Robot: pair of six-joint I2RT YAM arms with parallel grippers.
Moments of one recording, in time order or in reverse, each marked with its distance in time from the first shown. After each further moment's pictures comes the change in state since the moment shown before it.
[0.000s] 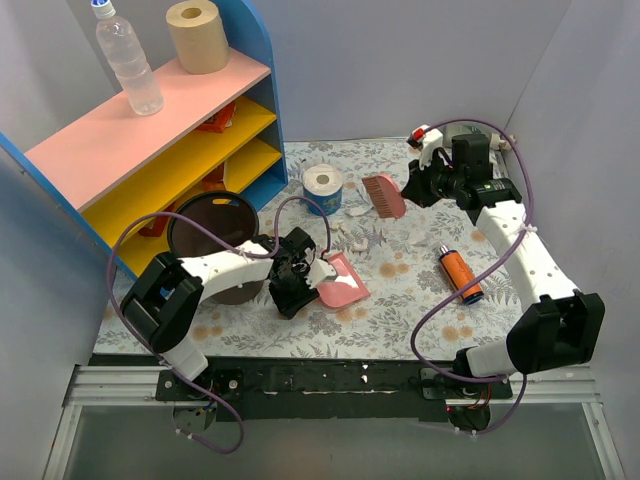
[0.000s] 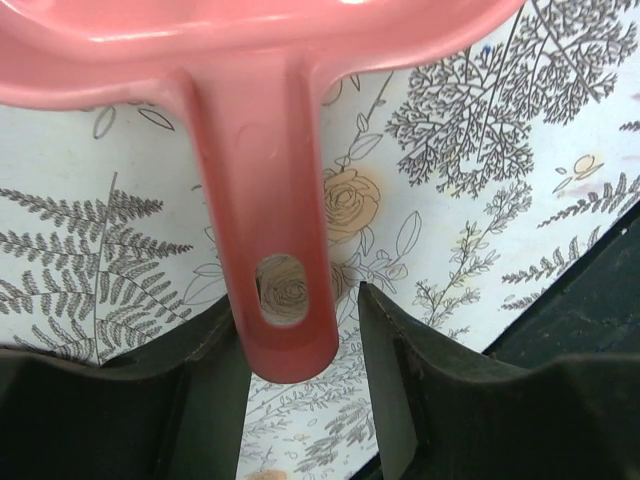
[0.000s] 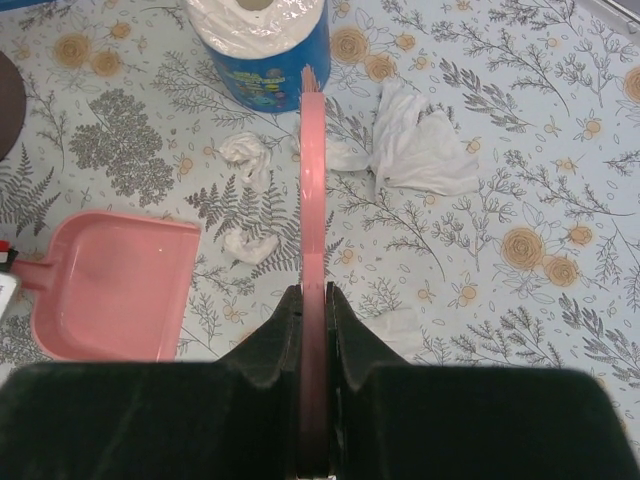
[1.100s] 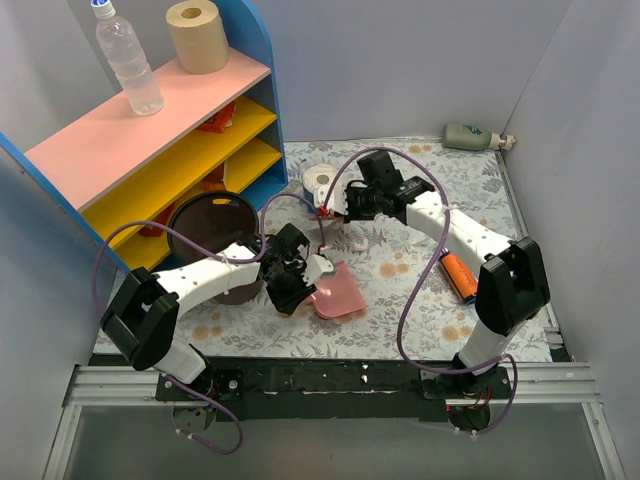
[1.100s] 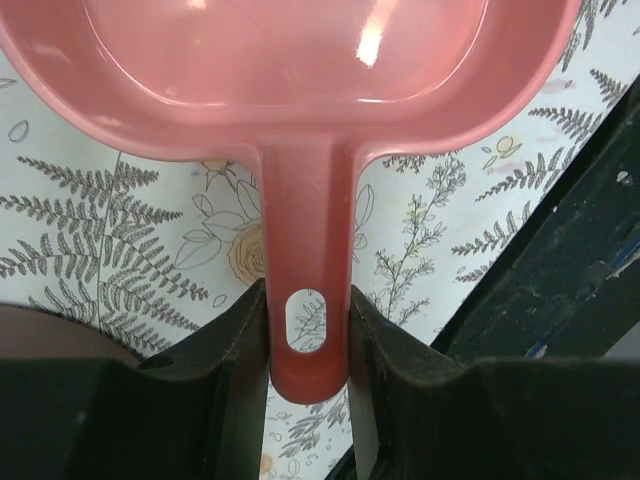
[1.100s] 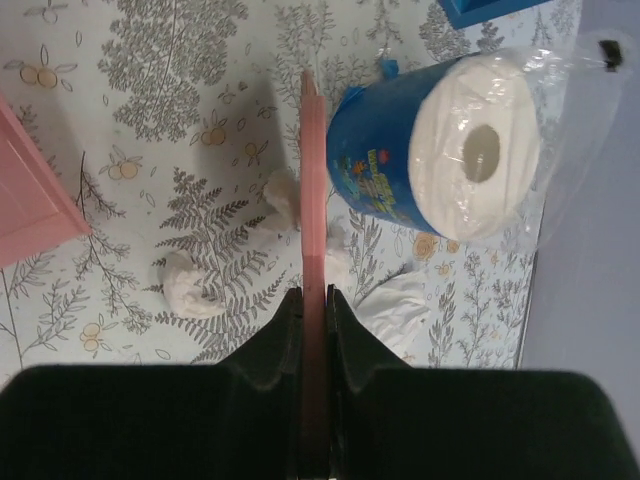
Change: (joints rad) left arm 0.001 -0.141 -0.020 -0.009 0.045 -0.013; right arm 0.368 0.303 0.134 -0.022 0.101 -0.801
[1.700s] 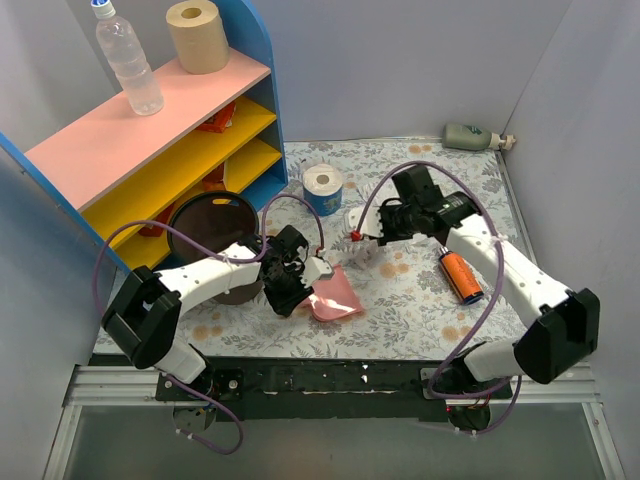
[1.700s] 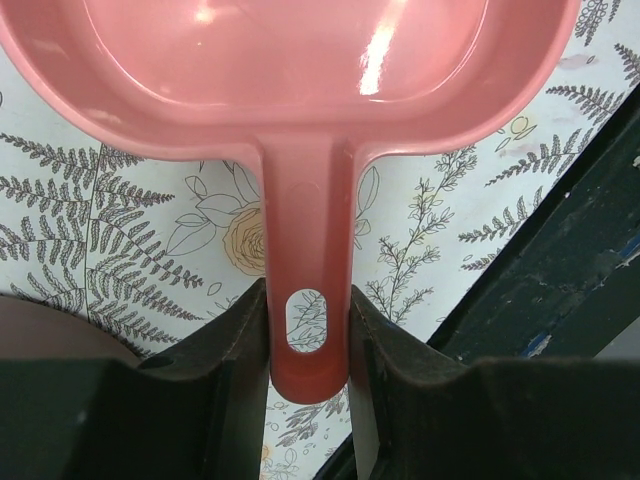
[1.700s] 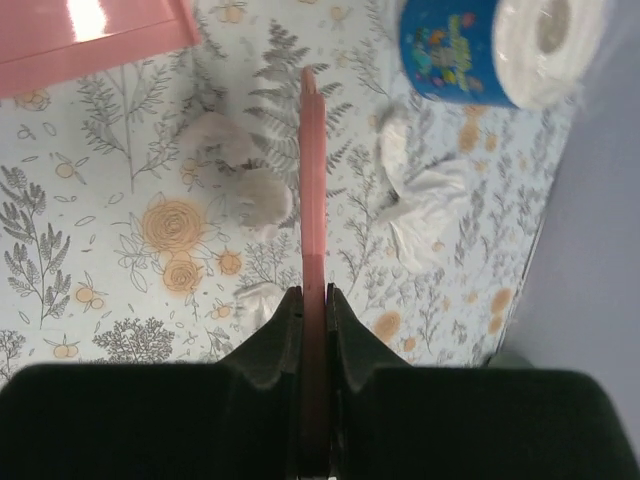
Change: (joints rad) left arm 0.006 0.000 -0.011 -0.027 -0.009 0.002; right arm -0.009 -0.282 -0.175 -0.271 0.093 -0.212
